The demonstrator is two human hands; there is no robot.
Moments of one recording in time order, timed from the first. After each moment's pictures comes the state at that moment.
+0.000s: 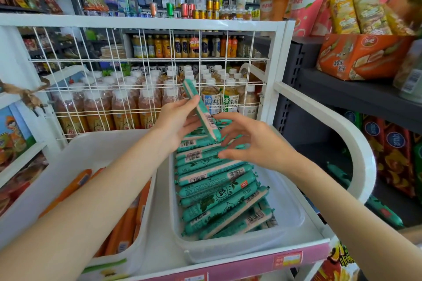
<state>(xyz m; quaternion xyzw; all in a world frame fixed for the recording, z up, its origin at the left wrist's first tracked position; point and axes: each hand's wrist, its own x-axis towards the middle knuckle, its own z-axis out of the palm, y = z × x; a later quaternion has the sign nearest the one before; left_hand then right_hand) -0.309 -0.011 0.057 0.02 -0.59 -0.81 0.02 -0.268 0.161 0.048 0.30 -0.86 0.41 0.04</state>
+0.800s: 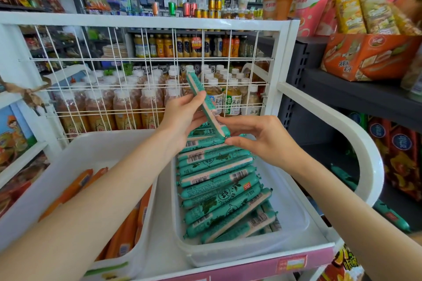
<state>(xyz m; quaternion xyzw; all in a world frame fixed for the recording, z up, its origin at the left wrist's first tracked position) -0.306 -0.003 0.062 -0.01 -0.59 -0.80 0.06 -0.279 0.163 0.044 0.34 -0.83 0.43 0.13</state>
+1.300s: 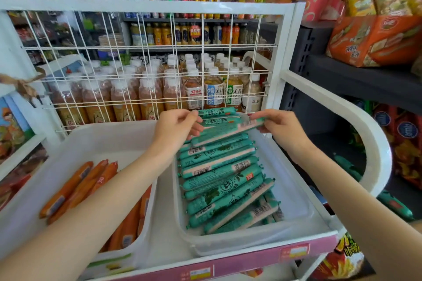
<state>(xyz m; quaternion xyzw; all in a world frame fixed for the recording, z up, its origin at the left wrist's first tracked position) -0.293 -0.025 0.022 -0.03 -0.79 -0.60 0.11 -0.314 0.195 0.012 0.07 -0.84 0.53 0.12</state>
